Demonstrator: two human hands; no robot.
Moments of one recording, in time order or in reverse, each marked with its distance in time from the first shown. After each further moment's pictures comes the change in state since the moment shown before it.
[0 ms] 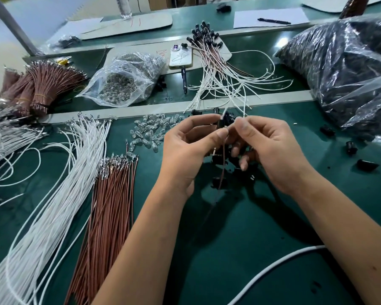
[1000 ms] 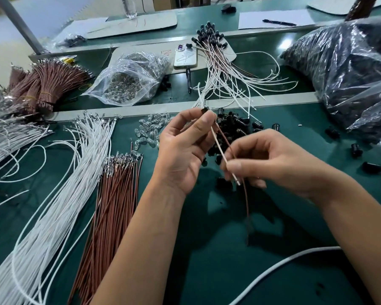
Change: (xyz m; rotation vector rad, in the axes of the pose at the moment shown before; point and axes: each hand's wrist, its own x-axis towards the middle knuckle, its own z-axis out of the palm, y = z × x) left_hand 0.000 0.015 -0.007 -0.441 -0.030 -0.077; right_hand -0.009 -0.020 -0.010 -0.182 -0.493 0.112
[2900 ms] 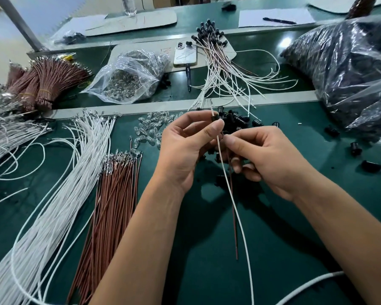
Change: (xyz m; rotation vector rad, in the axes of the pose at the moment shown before) left_hand 0.003 -0.007 -0.004 0.248 -0.008 0.057; right_hand 0.012 0.012 0.019 0.144 0.350 0.058
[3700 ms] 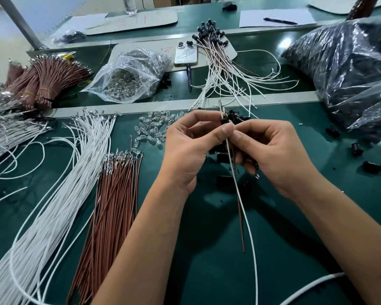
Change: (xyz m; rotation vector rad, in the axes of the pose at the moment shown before) left_hand -0.003 -0.002 0.003 0.091 -0.045 0.078; right_hand 0.003 0.002 0.000 -0.021 0.121 -0.224
